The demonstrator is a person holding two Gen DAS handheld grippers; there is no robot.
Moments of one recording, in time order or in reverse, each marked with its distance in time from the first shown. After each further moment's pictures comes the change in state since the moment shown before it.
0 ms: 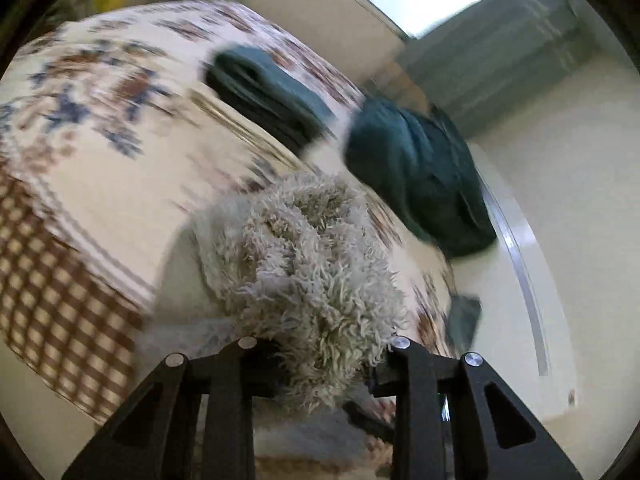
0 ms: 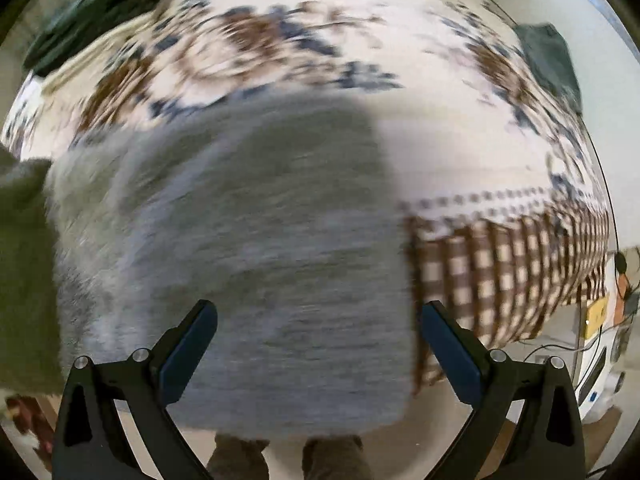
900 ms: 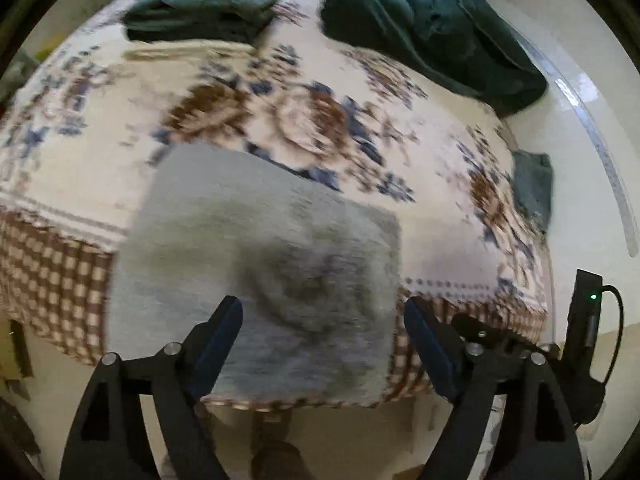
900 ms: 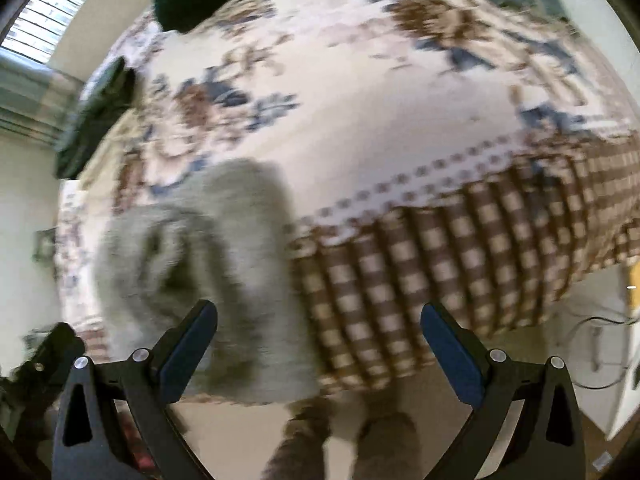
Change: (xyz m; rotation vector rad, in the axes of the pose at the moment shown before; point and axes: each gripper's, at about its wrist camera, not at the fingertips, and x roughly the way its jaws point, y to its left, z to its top) left arm 0.099 -0.104 -0.069 0.267 0.311 0.366; right arm -0.009 -0.131 0.010 0.197 0.053 0.447
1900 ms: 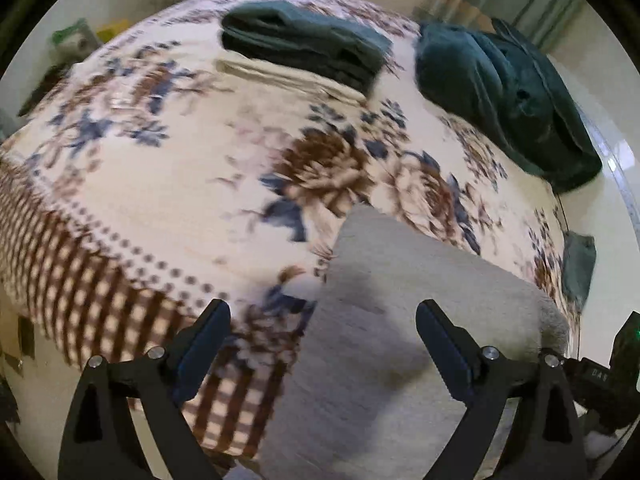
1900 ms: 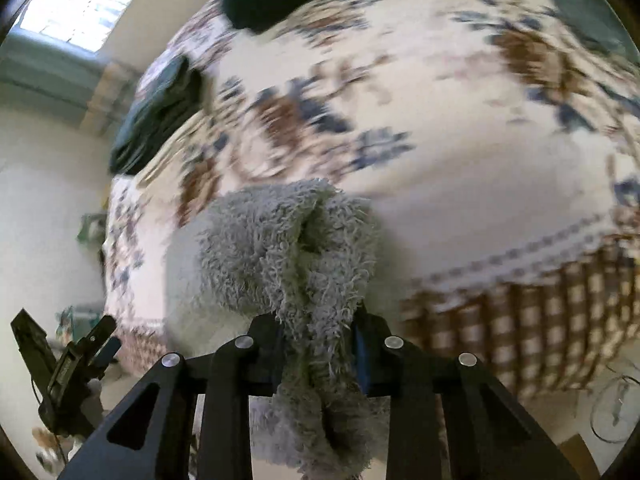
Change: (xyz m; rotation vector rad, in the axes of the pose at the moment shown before) left arm 0.027 0.117 0.052 -0.134 -0.101 0.052; right arm 0.021 0.040 0.054 -0.073 -0.025 0.040
